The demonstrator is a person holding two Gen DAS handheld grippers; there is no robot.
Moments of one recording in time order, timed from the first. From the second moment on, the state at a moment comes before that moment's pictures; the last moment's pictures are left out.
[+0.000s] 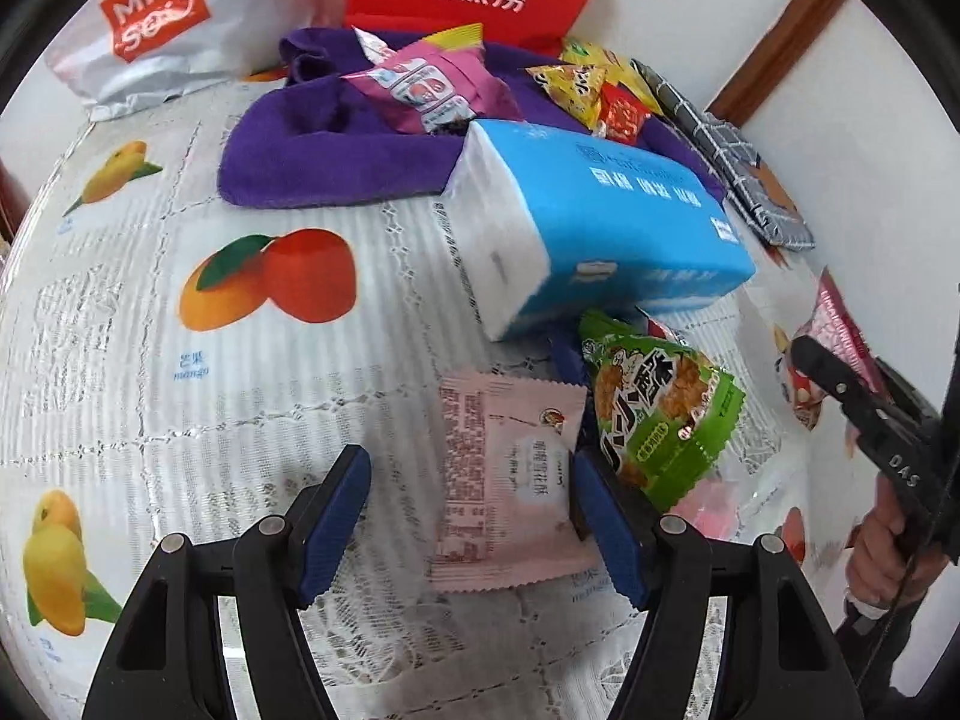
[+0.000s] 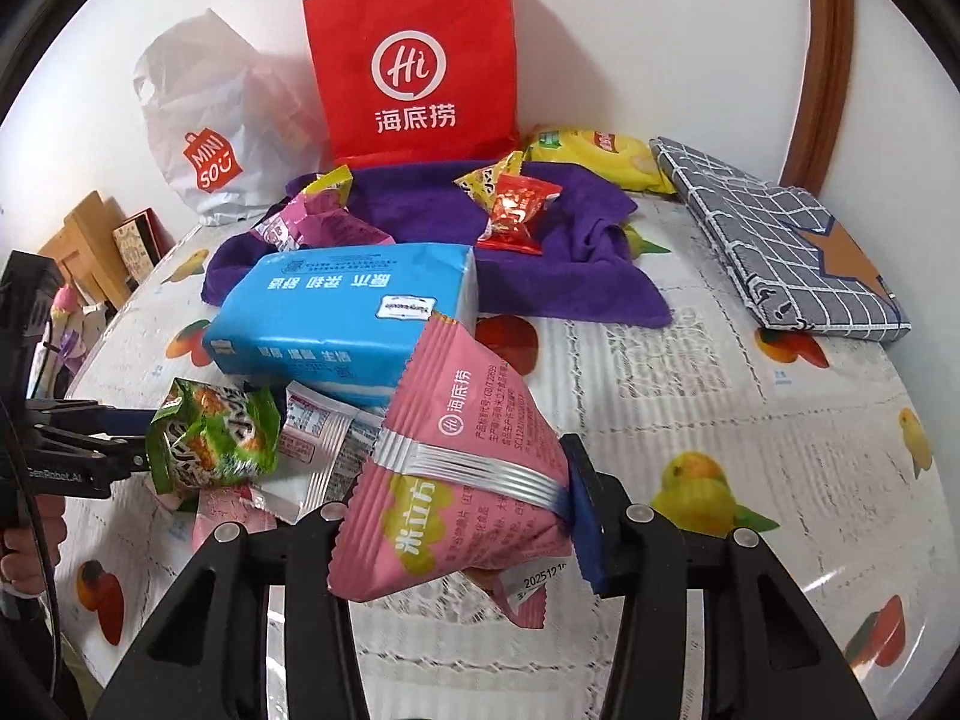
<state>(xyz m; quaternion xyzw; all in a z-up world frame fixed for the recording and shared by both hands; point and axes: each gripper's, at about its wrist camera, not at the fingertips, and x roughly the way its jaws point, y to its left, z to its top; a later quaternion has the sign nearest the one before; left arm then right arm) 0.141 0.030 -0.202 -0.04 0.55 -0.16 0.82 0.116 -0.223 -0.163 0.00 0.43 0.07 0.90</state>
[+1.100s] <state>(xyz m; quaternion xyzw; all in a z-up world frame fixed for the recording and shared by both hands) 0.146 0.037 -0.102 -0.06 0.47 -0.18 0.86 0.149 -0.218 -0.099 0.00 0.39 0.08 0.92</state>
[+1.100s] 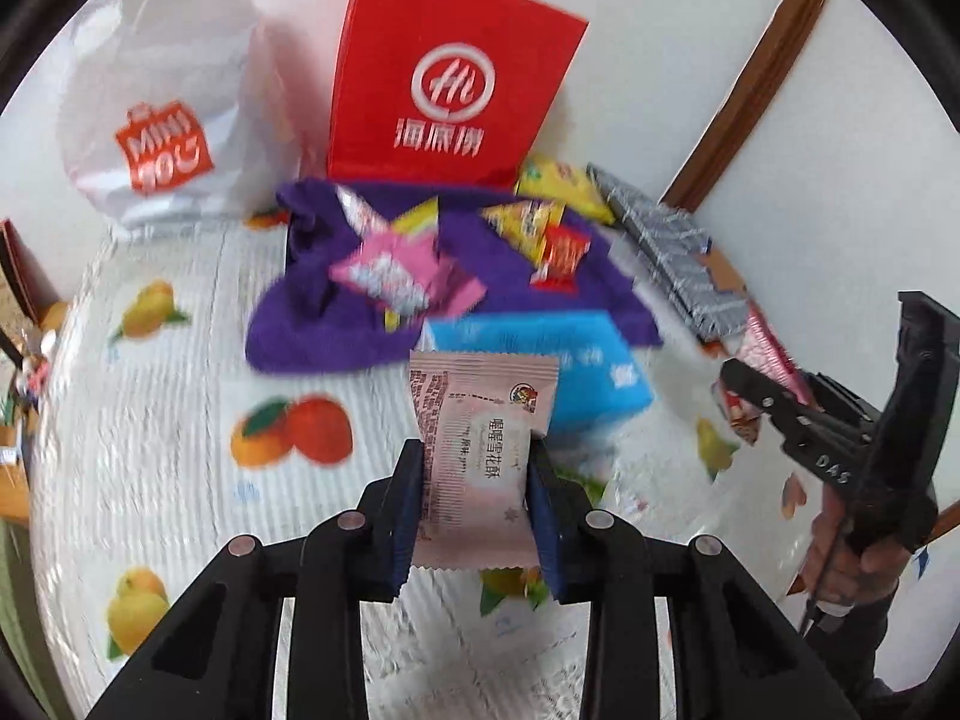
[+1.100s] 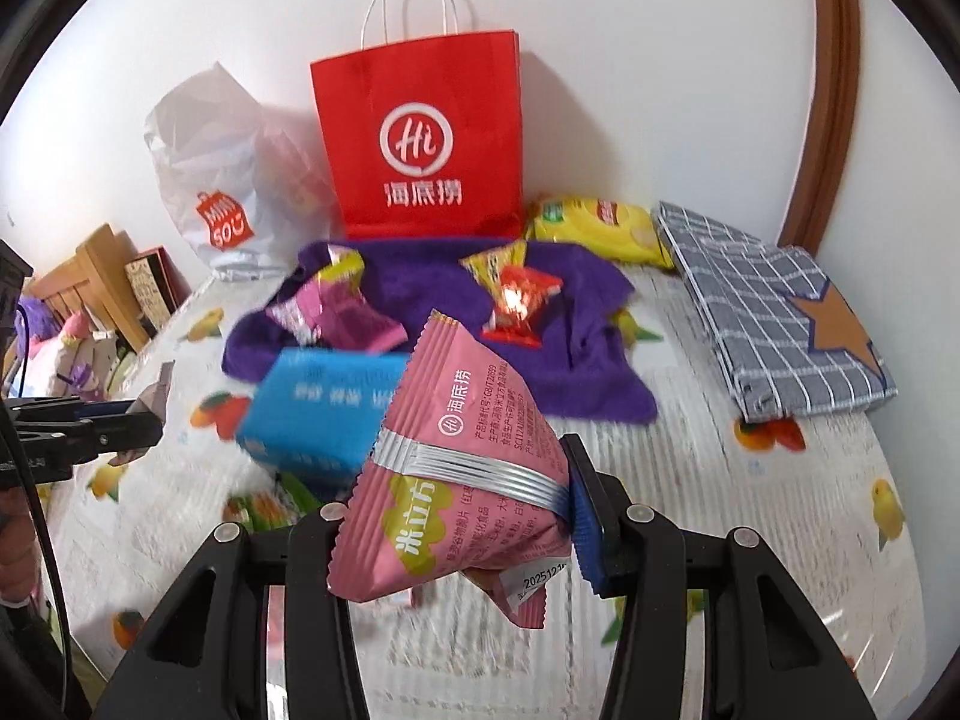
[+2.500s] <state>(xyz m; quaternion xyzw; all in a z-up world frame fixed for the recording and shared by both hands) 0.363 0.025 -0.118 -0.10 0.49 -0.14 0.86 0.355 -0.182 -0.114 -0.04 0.39 0.14 0.91</state>
